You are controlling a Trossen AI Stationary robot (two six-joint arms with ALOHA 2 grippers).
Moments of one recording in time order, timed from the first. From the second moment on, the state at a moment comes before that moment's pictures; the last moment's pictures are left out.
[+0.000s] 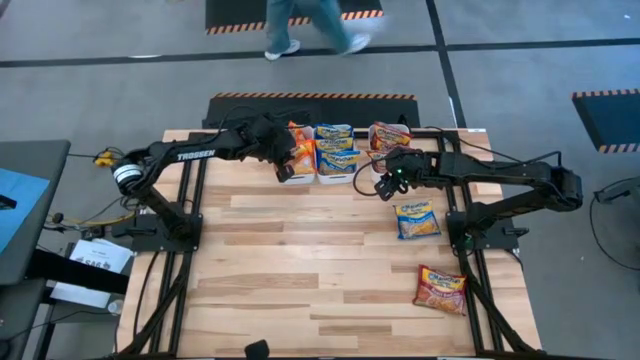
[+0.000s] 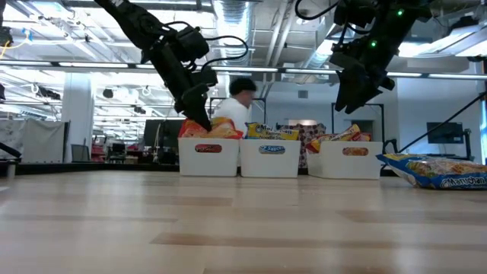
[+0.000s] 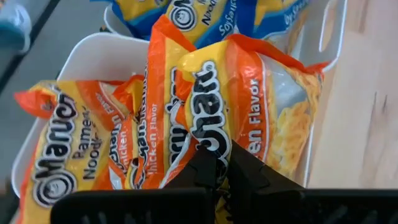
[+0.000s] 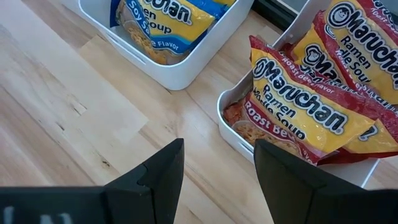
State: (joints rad) left arm 0.59 1.59 1.05 -0.26 0.02 0.22; right arm -0.28 1.19 0.87 -0.65 0.34 0.47
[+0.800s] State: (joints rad) left arm 0.54 1.59 1.05 -0.29 -0.16 0.60; right arm -0.28 1.19 0.87 -0.65 0.34 0.50
